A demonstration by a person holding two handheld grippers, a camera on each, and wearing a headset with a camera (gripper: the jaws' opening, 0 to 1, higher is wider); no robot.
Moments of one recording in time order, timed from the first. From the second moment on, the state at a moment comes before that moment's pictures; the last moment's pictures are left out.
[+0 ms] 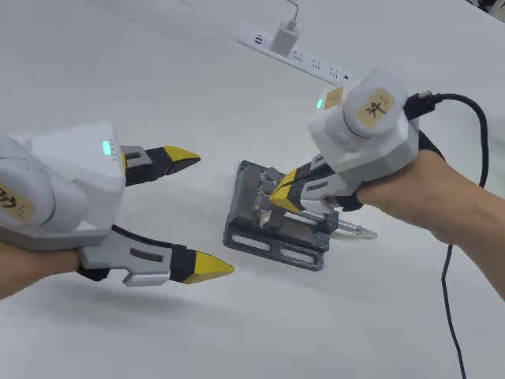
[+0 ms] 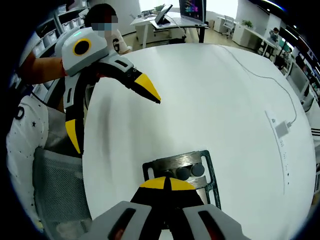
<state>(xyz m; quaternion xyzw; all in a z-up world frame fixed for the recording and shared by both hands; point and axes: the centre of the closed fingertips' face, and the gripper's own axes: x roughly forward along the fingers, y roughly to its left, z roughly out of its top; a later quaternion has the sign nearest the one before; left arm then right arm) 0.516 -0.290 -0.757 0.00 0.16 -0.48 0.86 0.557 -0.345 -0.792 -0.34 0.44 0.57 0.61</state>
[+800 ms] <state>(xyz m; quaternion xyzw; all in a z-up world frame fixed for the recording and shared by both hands) 0.512 -0.281 -0.760 0.03 0.19 -0.48 0.86 0.537 -0.411 -0.770 -0.19 0.39 0.54 0.73</state>
